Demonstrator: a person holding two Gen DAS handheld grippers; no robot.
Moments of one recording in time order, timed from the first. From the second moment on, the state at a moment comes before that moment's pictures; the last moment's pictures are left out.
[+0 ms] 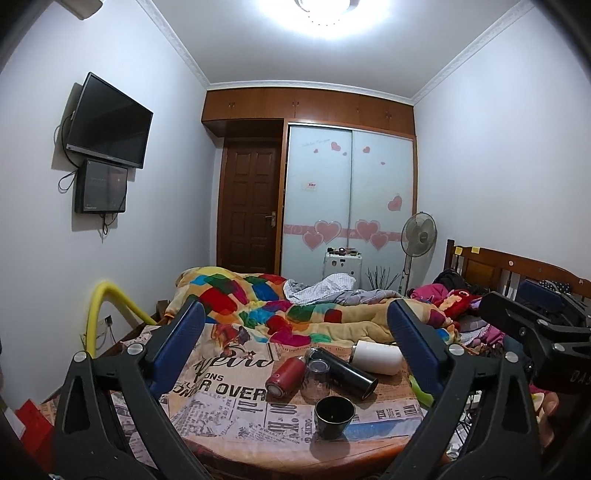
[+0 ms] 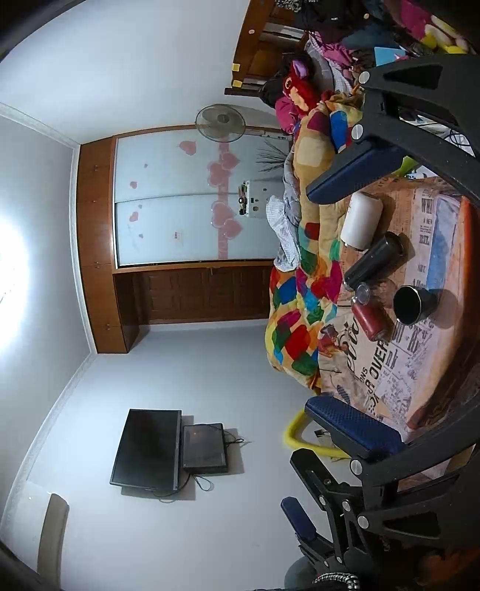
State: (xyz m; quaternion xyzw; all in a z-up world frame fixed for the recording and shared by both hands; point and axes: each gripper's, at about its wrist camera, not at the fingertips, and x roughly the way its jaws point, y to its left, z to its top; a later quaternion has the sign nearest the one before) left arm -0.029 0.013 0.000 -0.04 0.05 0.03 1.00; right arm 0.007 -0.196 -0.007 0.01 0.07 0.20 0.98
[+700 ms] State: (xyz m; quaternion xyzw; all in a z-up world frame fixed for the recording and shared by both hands) left arm -0.027 0.014 -0.007 -0.04 0.06 0.04 1.00; right arm 0.005 -0.193 -0.011 0.00 0.08 0.20 0.98
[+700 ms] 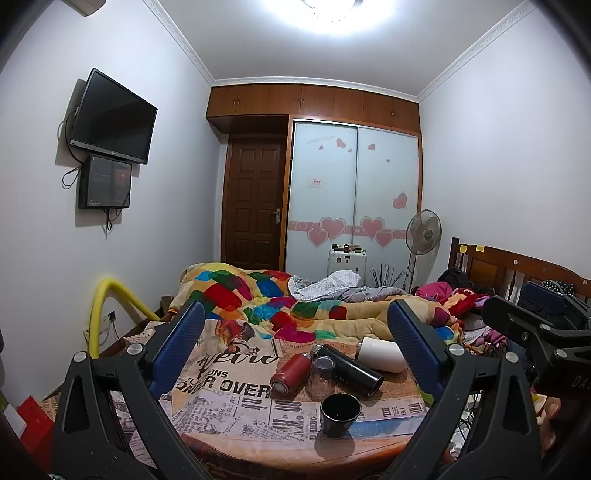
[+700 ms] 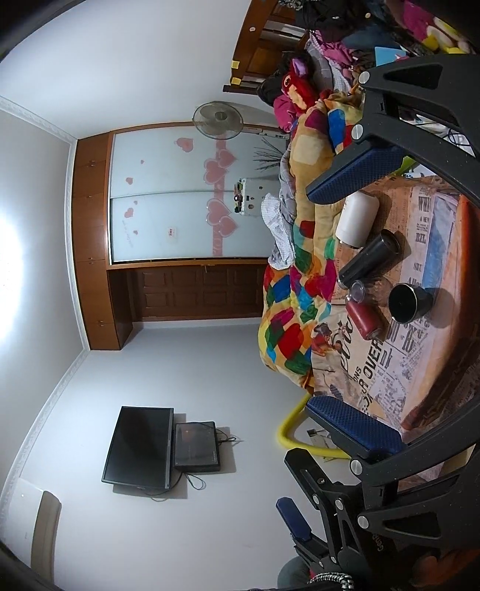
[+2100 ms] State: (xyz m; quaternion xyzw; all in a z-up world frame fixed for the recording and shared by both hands) left arm -0.024 0.013 -0.013 -0.03 0.06 0.03 1.00; right arm 0.004 -0.193 -0.010 0.00 0.08 0.20 0.98
